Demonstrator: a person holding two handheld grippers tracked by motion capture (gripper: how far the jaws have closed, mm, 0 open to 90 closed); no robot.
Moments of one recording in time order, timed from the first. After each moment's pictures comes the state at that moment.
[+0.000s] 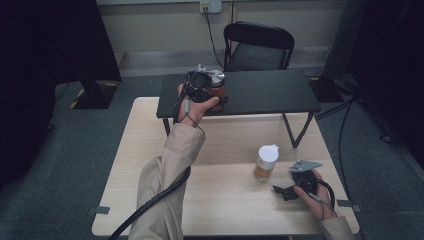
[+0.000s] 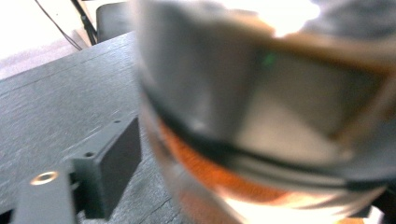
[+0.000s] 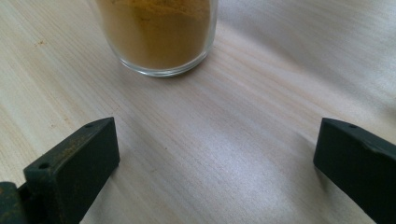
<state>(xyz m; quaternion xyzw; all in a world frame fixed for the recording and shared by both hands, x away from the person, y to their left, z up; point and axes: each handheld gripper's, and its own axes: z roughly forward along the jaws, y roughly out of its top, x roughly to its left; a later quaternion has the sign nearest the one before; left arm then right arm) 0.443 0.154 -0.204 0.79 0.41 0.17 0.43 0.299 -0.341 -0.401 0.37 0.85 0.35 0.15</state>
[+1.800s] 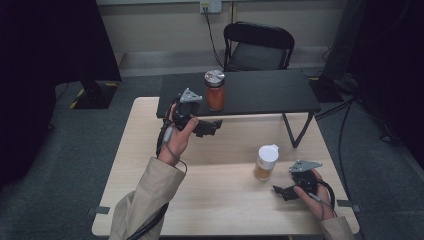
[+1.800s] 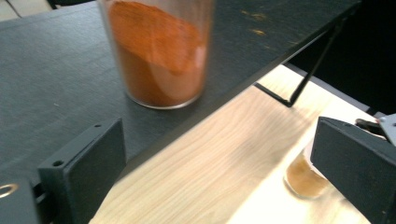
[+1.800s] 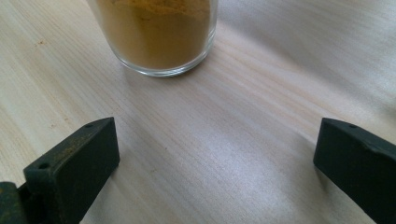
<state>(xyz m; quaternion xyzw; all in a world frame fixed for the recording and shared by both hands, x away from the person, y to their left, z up) 0.367 0.196 -0.234 0.78 0.37 0.16 0.47 0.299 -0.341 -0.401 0.37 0.85 0.35 0.15</state>
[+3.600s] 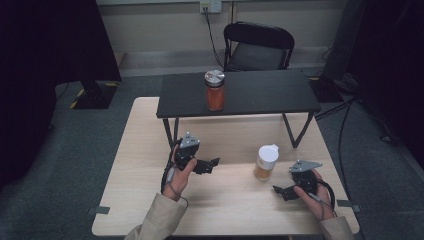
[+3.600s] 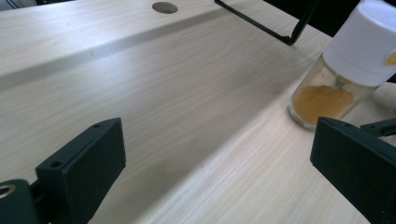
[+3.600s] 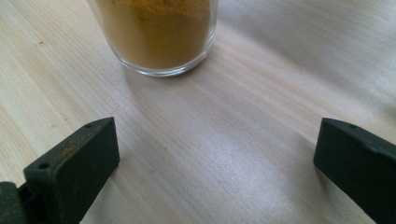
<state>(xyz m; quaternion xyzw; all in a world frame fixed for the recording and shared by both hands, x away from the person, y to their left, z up) 0.338 0.212 -0.362 0.78 0.39 0.11 0.47 0.299 -0.341 -0.401 0.37 0.85 0.35 0.15</state>
